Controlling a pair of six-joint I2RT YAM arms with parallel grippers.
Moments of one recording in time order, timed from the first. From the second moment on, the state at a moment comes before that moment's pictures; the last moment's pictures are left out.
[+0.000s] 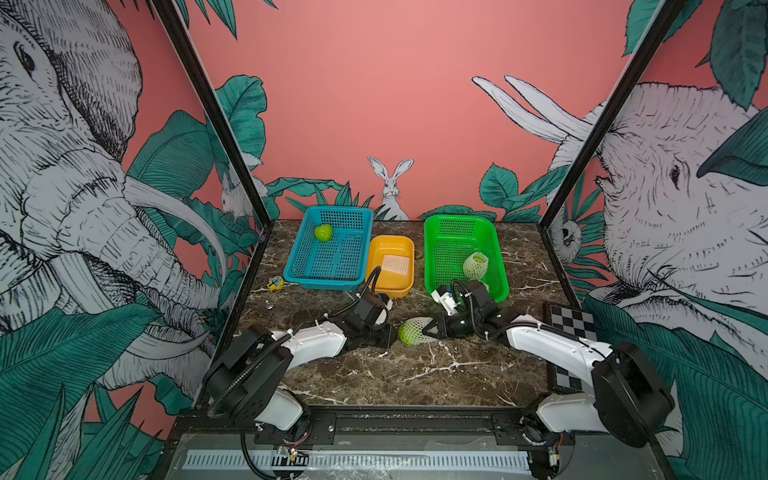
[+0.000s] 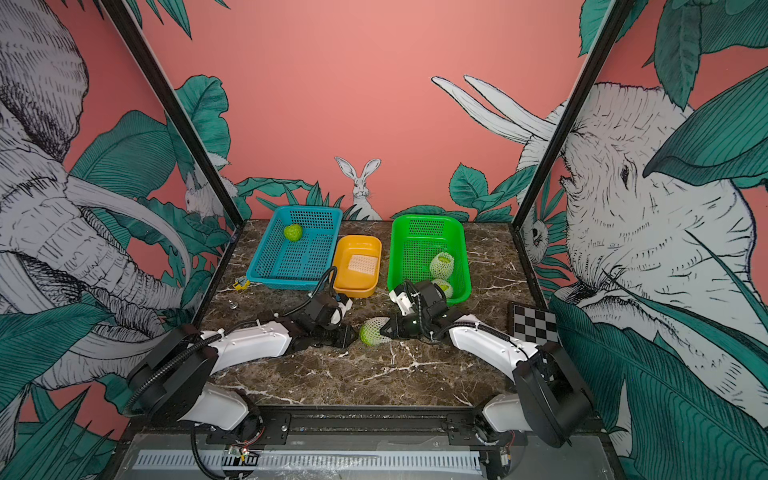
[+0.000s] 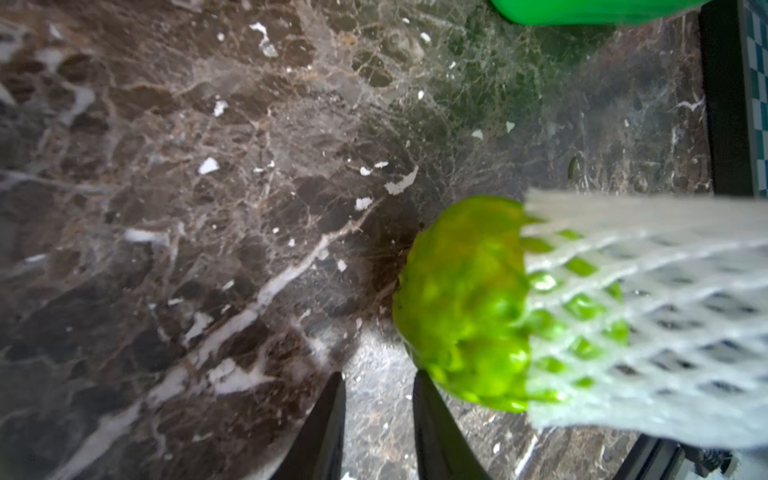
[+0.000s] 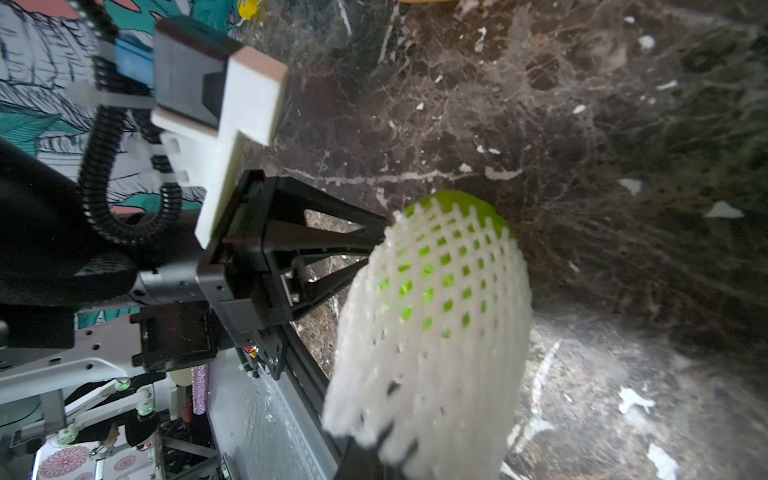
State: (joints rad) left arm -0.74 1.48 0.62 -0.06 0.25 -0.50; right arm 0.62 1.36 0.74 -0.25 -0.60 0.56
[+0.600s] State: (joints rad) left arm -0.74 1.51 0.64 -0.03 0.25 -0.51; right arm 0.70 1.57 0.94 -0.31 -0.47 0.48
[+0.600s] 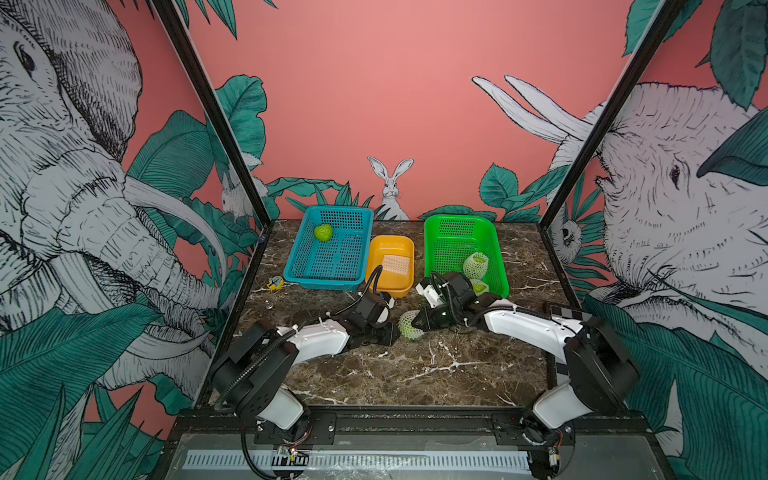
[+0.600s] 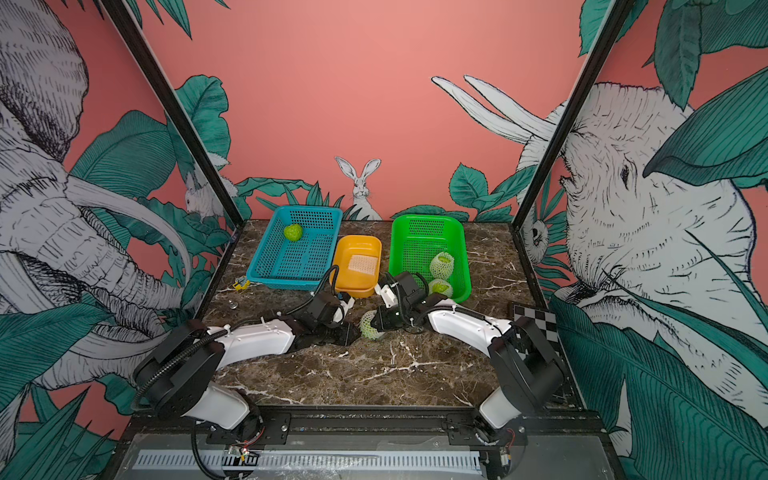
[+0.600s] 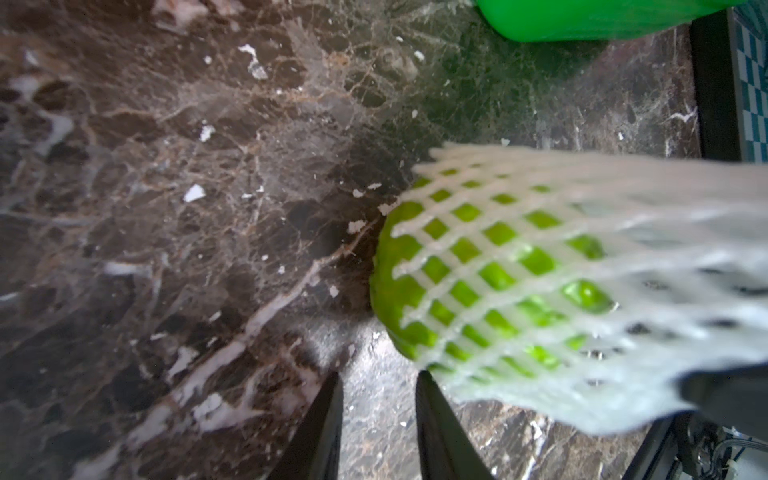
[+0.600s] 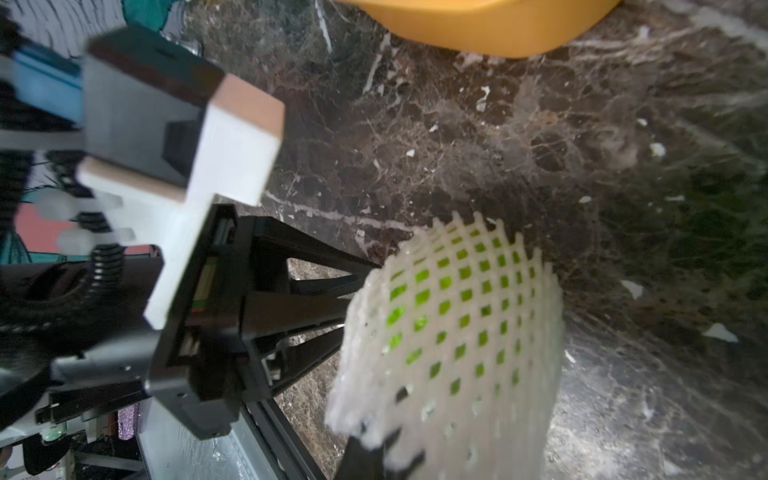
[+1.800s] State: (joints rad) left arm -0.85 1.39 0.92 -0.32 0.07 -0.44; right arm 0.63 1.34 0.89 -0.44 -0.34 0.46
